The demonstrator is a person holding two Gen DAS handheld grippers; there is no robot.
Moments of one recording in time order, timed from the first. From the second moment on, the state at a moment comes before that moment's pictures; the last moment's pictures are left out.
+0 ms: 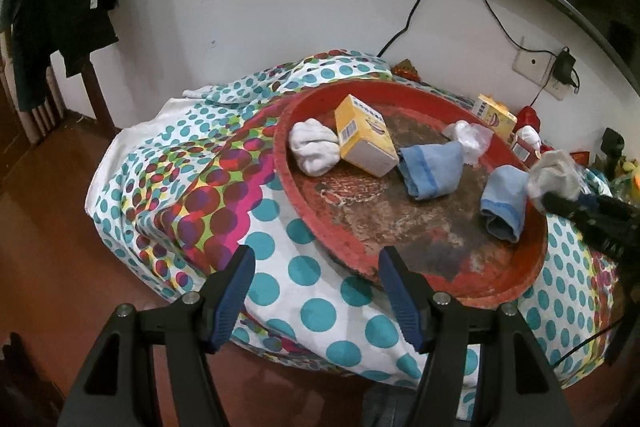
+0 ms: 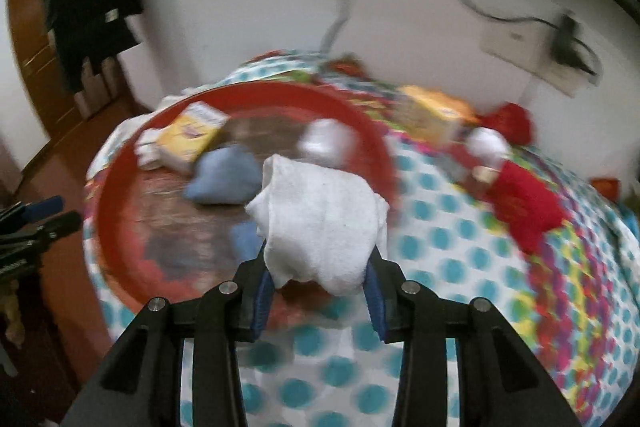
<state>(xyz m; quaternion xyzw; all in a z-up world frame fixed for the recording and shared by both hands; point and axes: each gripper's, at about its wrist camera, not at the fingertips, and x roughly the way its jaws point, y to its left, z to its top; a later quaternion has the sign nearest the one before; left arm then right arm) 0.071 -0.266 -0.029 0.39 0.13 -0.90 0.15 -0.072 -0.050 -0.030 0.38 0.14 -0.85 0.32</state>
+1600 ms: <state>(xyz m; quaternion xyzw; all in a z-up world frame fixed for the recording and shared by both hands) 0.067 -0.268 -0.040 0.42 0.11 -0.88 0.18 -0.038 -0.143 -0.065 0.41 0.19 -0.81 0.38</state>
